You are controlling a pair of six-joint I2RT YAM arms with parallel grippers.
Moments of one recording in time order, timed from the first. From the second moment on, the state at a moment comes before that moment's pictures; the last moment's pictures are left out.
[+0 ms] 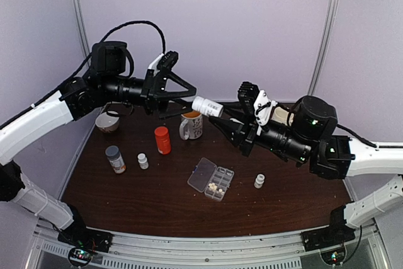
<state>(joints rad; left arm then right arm) -0.79 1.38 1.43 -0.27 0.85 -0.86 1.19 1.17 0.95 0.35 0.13 -0.31</state>
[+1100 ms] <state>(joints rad) -0.69 1.02 0.98 -0.12 0.53 0.36 1.19 1.05 0.79 0.30 -0.10 0.49</state>
